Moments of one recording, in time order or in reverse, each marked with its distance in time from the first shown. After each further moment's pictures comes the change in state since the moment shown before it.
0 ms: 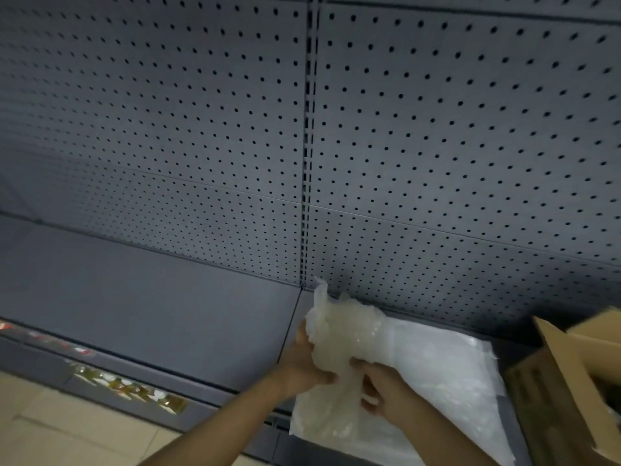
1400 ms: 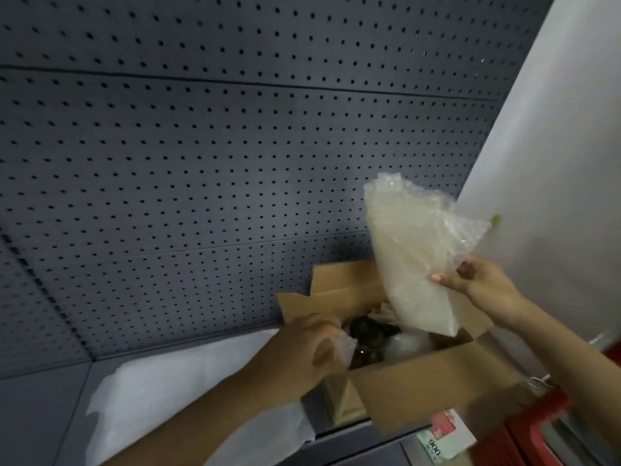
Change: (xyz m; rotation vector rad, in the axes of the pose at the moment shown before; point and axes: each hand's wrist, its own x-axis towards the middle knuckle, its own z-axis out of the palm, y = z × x) left_hand -0.069 0.233 0.229 0.560 -0.197 1.031; right_hand -0.235 -0.021 -0.434 -0.154 0.601 -0.975
